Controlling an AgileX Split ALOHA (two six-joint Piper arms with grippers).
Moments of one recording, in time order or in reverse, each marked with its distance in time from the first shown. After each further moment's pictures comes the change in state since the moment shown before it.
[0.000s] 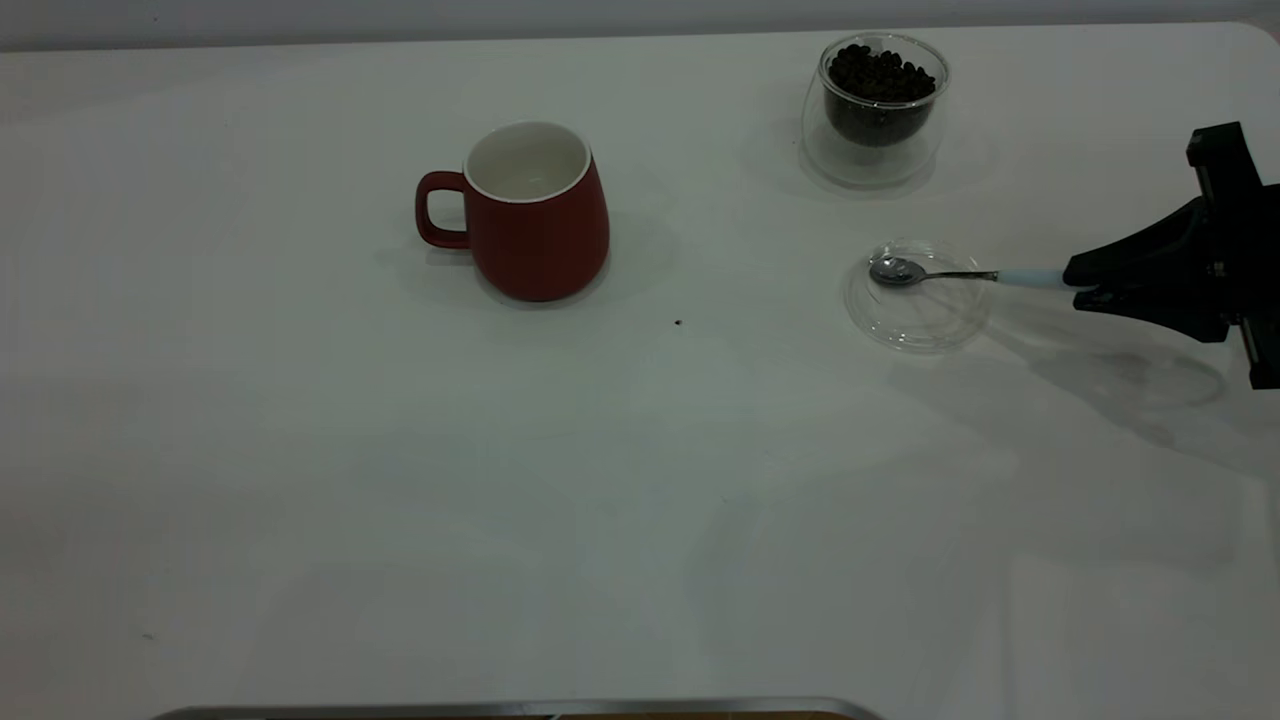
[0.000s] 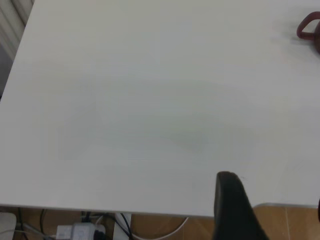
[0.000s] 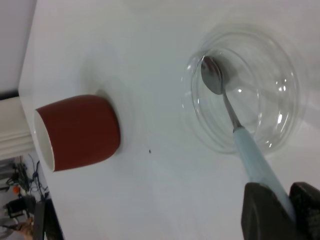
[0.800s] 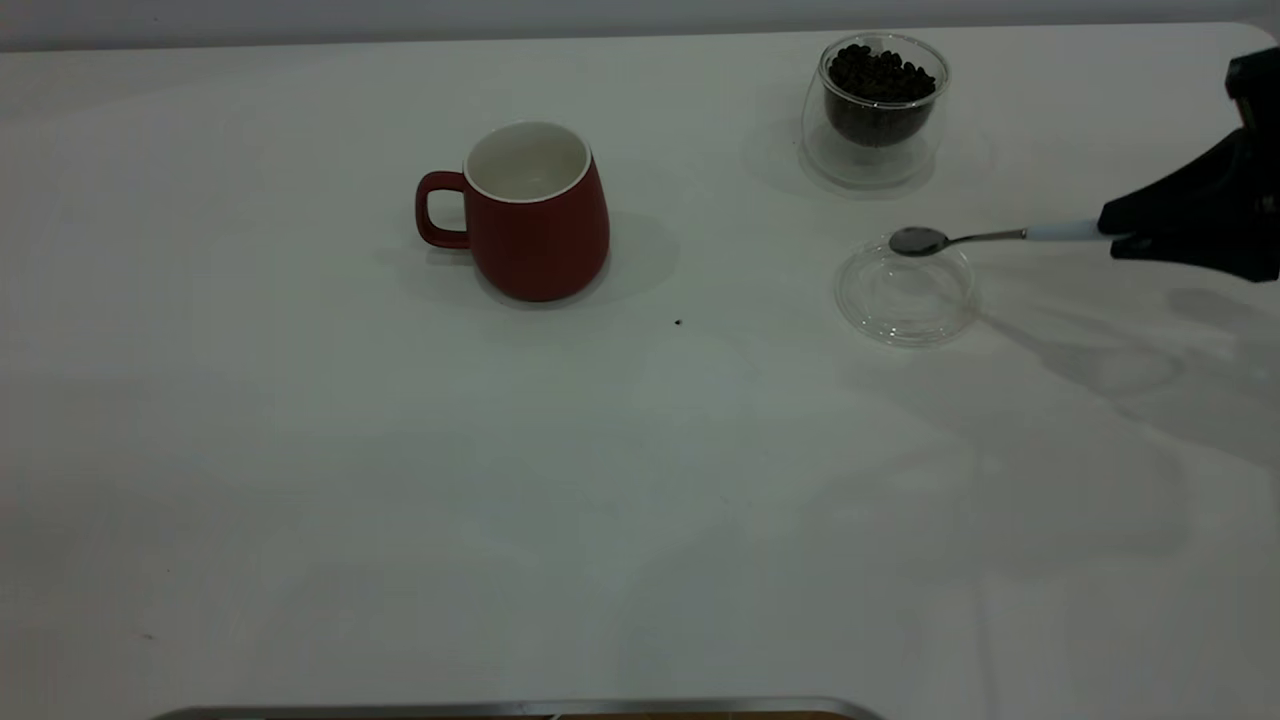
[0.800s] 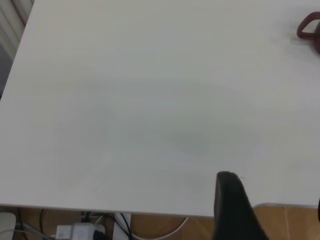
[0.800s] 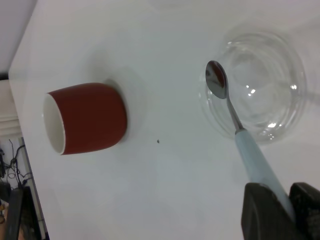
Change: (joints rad) left arm 0.000 0.000 0.000 0.000 0.000 -0.002; right arm 0.000 -0.176 0.008 -0.133 -0.065 0.110
